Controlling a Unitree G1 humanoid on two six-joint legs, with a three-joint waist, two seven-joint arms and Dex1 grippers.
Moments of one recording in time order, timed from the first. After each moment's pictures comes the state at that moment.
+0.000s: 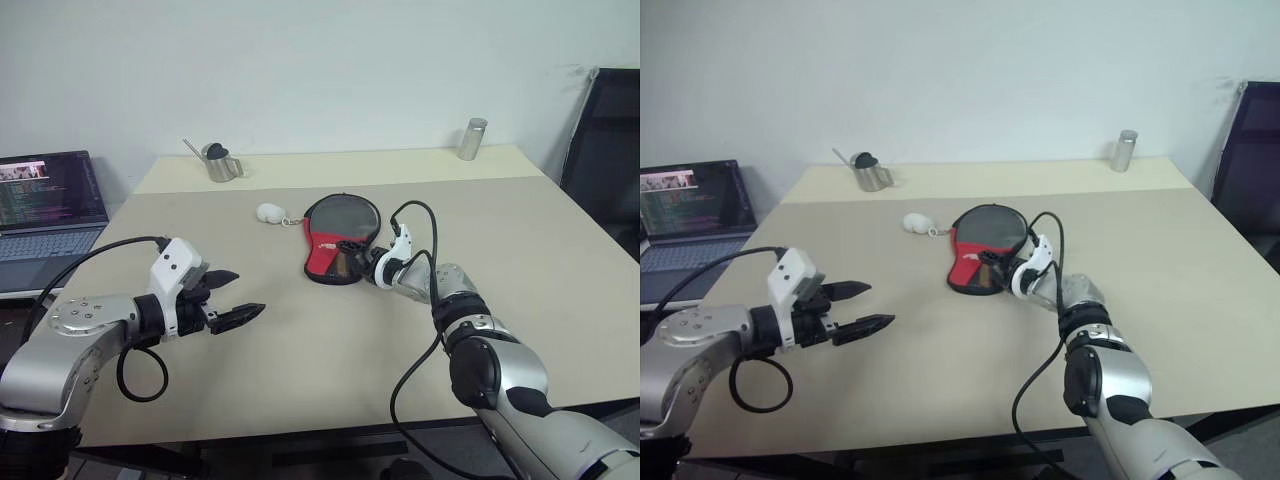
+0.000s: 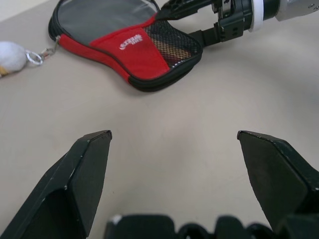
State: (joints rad) left arm -0.22 0.87 0.26 -0.35 -0.51 0.77 -0.87; right arm -1.14 0.00 -0.49 1.08 0.59 0.71 0.27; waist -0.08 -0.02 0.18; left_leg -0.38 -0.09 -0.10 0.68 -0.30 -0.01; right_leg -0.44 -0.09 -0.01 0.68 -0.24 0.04
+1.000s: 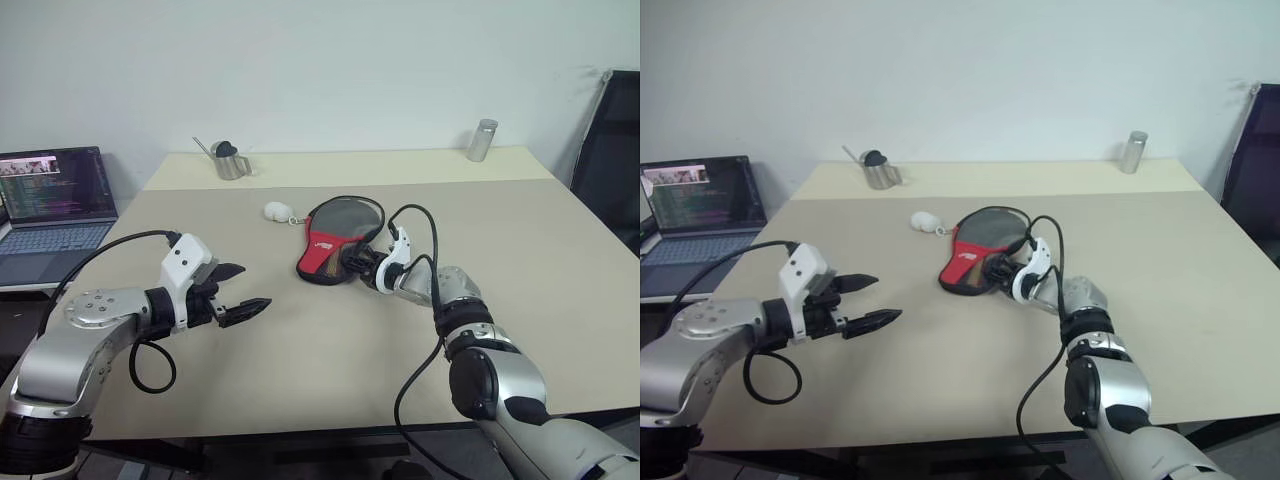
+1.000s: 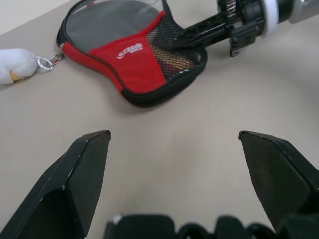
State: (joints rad) left arm -0.29 0.87 0.17 -0.27 -0.48 0.68 -0.87; right arm -1.02 -0.02 -0.41 0.83 0.58 0.91 0.28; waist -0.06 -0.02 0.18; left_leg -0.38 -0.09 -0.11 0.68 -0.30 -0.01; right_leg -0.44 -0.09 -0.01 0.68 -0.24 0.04
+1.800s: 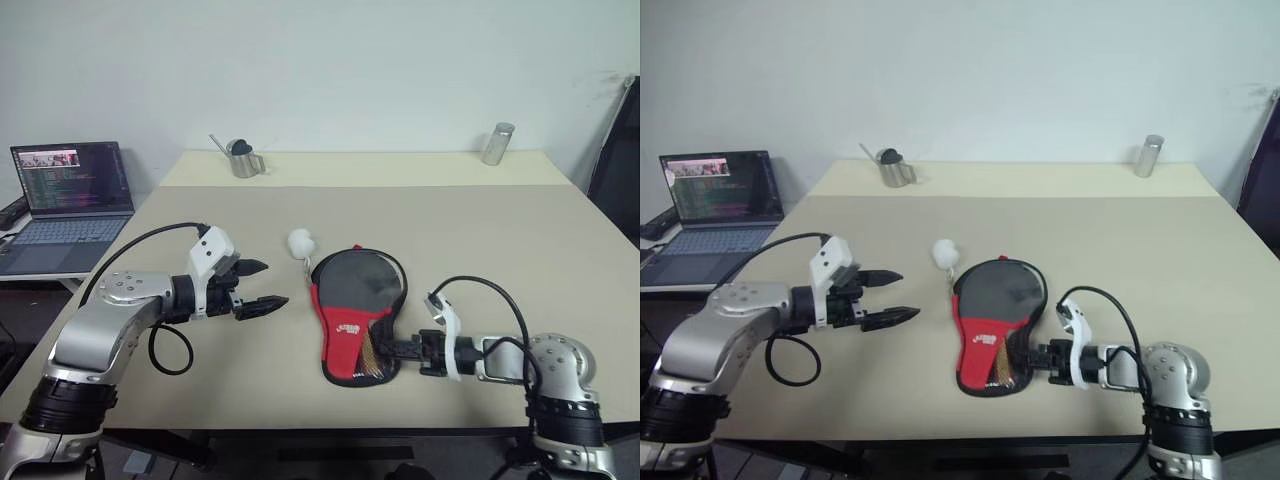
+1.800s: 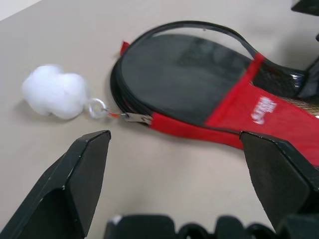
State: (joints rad) left arm -0.45 0.84 0.02 -0.11 -0.44 0.60 -1.00; right arm -0.38 -0.33 -0.23 -0.18 0.99 1.58 0.33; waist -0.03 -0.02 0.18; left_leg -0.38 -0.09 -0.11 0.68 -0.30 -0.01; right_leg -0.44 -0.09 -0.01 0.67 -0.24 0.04
